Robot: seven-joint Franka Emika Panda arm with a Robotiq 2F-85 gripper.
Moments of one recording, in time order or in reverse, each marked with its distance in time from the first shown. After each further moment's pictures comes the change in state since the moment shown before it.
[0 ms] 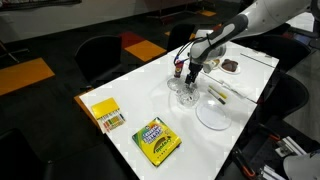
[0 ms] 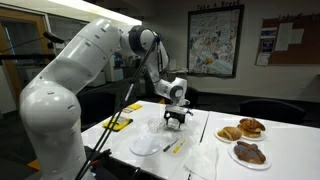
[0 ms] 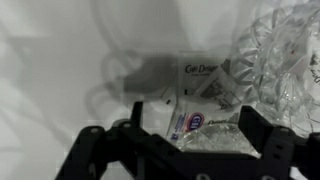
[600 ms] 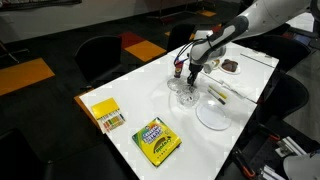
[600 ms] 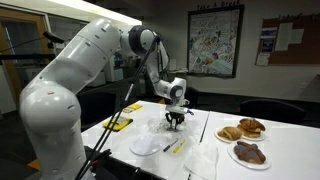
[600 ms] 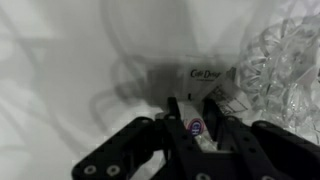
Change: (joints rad) arm 0.001 0.000 0.001 -0.003 -0.052 0.000 0.002
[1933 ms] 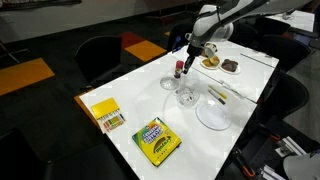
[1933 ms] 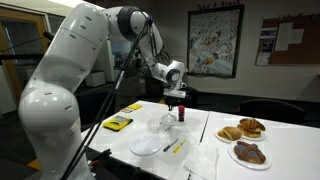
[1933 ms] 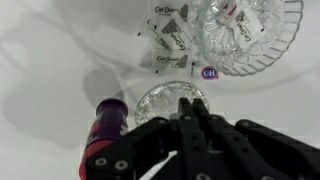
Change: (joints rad) arm -0.045 -0.199 0.097 -0.051 0.110 -0.036 -0.128
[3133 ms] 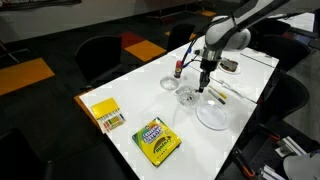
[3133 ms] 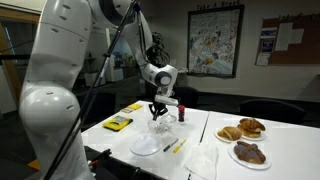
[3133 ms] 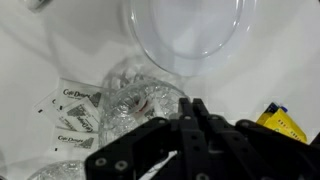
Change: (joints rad) arm 0.031 -0.190 -0.032 -0.334 0.124 -0.104 -0.386
